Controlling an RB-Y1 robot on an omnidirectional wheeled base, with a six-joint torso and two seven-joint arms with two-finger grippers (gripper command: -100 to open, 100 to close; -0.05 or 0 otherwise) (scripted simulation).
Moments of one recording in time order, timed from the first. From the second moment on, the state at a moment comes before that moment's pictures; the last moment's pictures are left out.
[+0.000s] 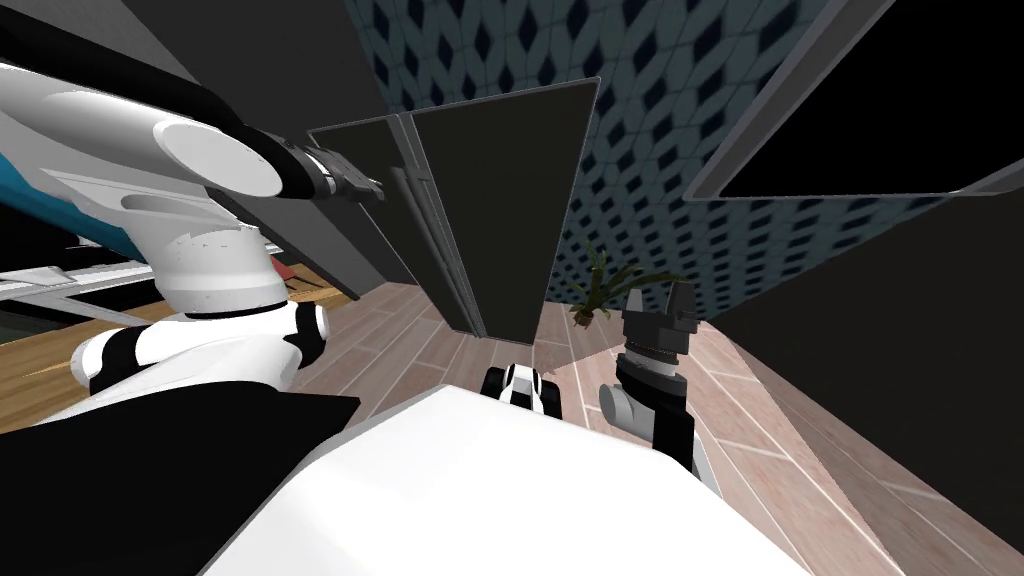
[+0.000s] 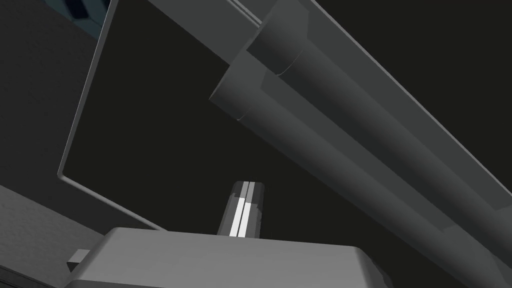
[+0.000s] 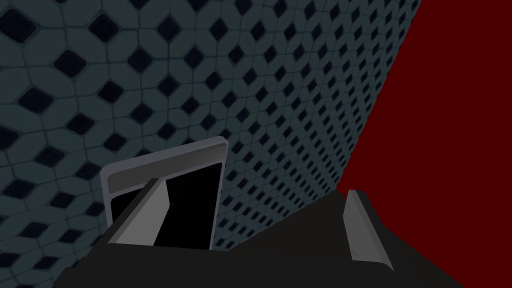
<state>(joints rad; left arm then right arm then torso) -0.47 1.24 0.63 -1.84 0.86 1.25 0.94 0.49 0.01 0.06 -2.32 0.09 -0.49 0.01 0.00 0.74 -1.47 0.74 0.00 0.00</state>
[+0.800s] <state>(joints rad) -0.25 1.43 0.65 -1.75 1.07 1.03 1.01 0.49 0.01 0.06 -2.32 0.09 -0.49 0.01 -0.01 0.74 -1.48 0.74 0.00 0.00</state>
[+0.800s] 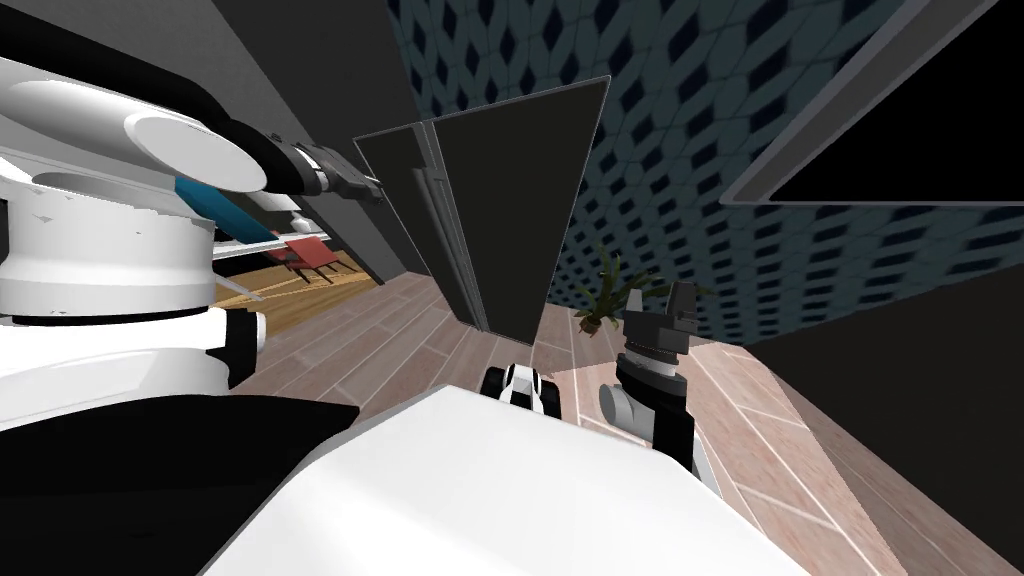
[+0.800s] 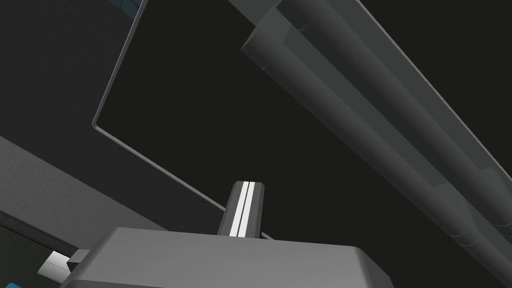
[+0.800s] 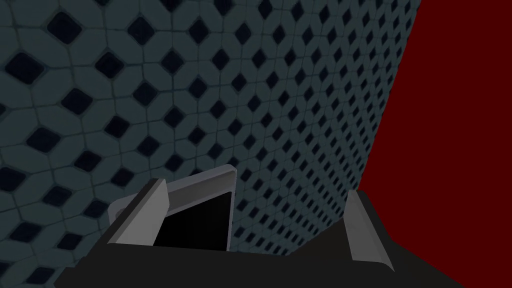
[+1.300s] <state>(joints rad) -0.11 1.55 0.66 -1.70 1.20 0.90 1.04 0.49 0.01 0.06 -2.32 0.09 -0.49 0.01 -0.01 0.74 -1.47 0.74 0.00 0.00</state>
